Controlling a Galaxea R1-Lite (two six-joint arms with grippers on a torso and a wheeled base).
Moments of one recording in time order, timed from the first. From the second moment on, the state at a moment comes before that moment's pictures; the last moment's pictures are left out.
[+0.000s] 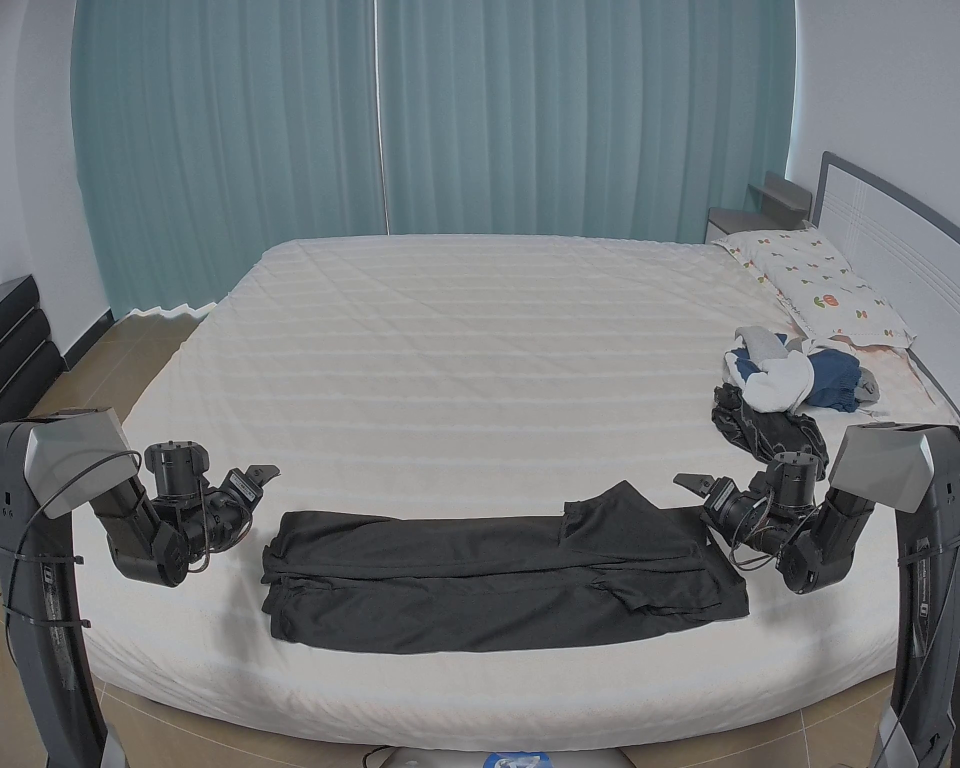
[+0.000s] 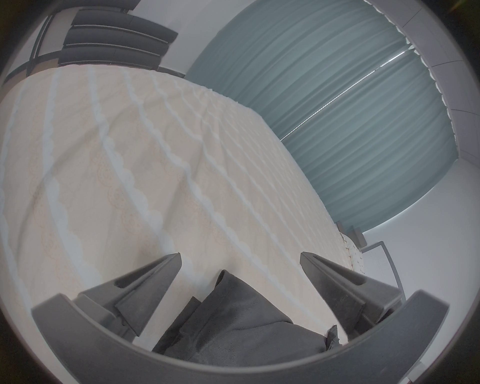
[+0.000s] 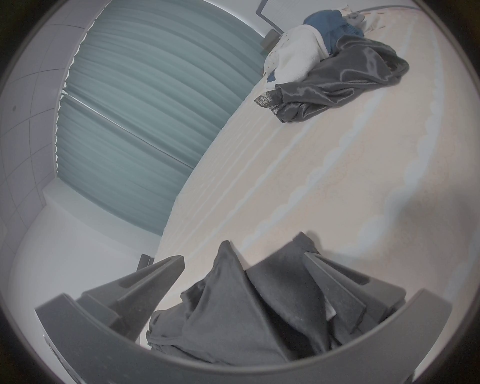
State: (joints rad) left arm 0.07 2.36 -0.83 -1.05 -0.17 -0.86; right arm 0.04 2.50 -0.85 -1.27 0.31 0.84
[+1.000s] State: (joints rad) left arm 0.02 2.40 -0.83 -1.10 -0.21 -0.82; right arm 0.05 2.55 -0.87 -1.33 0.31 0.86
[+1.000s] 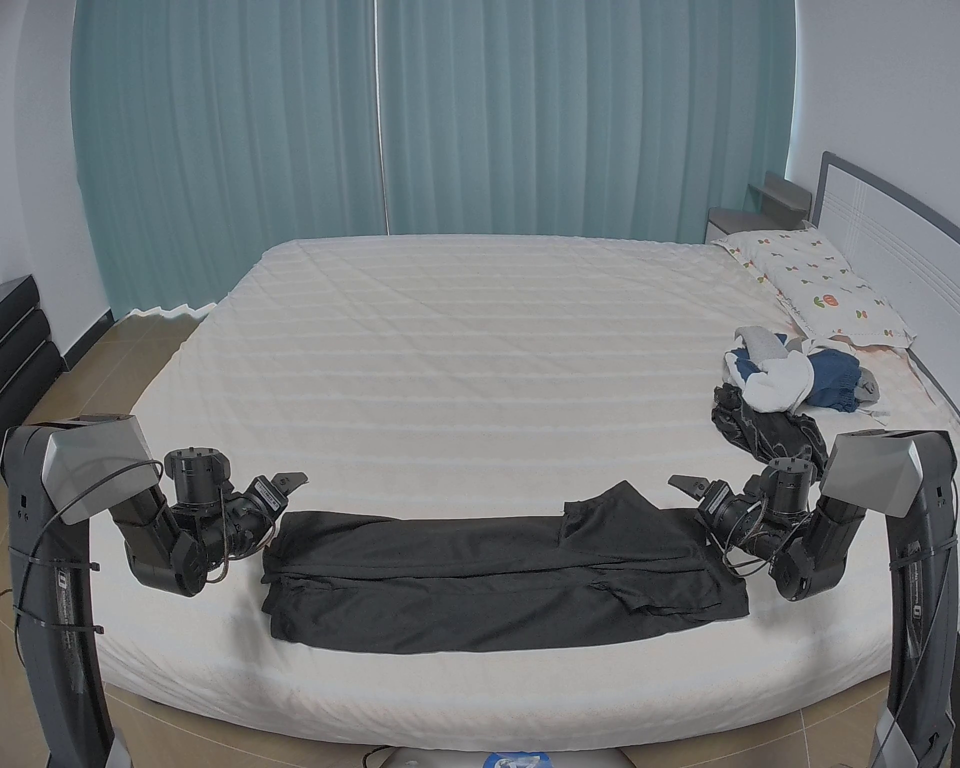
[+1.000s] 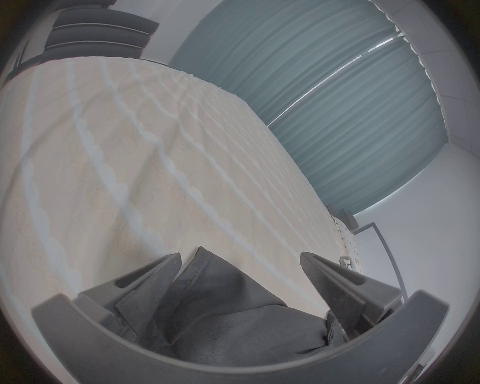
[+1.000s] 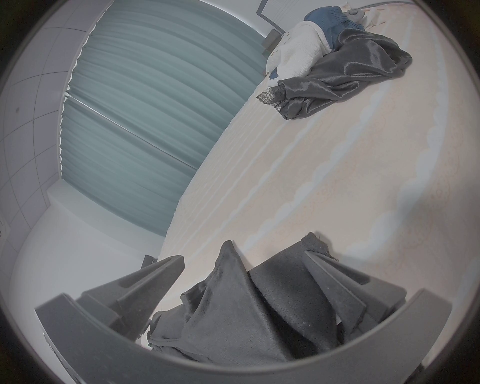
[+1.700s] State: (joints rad) left arm -0.02 2.45 -0.85 -1.10 -0.19 -0.67; right arm 0.05 2.55 -0.86 -1.36 0.31 0.86
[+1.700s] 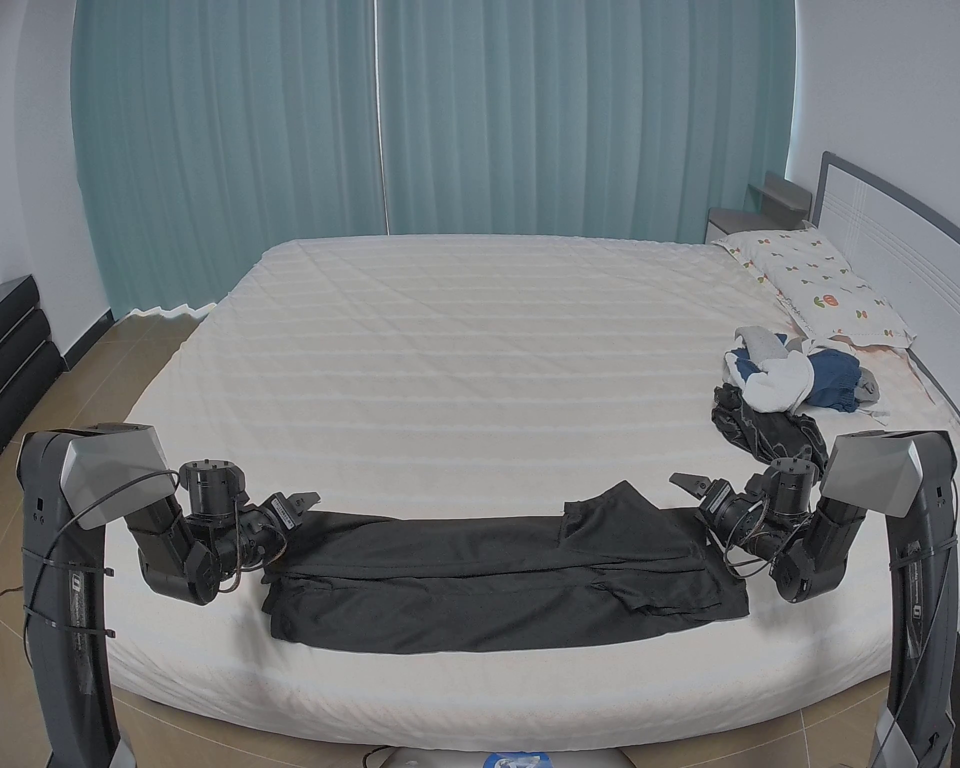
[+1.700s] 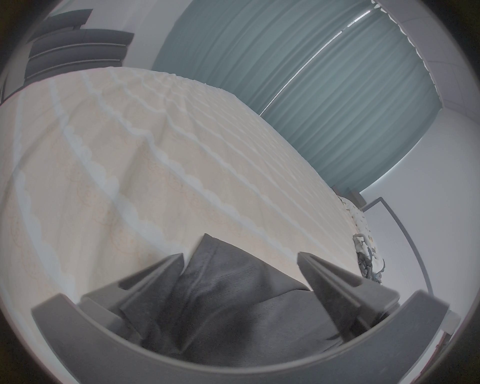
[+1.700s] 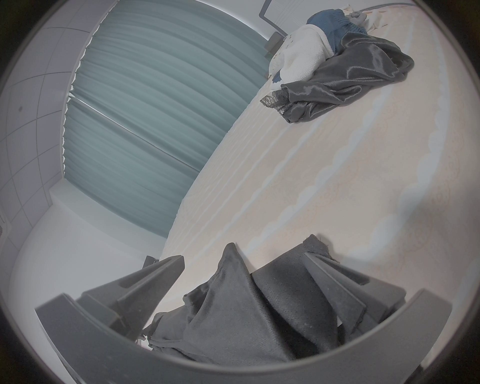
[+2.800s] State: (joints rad) left arm -0.02 2.47 -0.84 -1.11 -0.03 -0.77; right arm 0.01 2.55 -0.83 -1.34 0.33 0.73
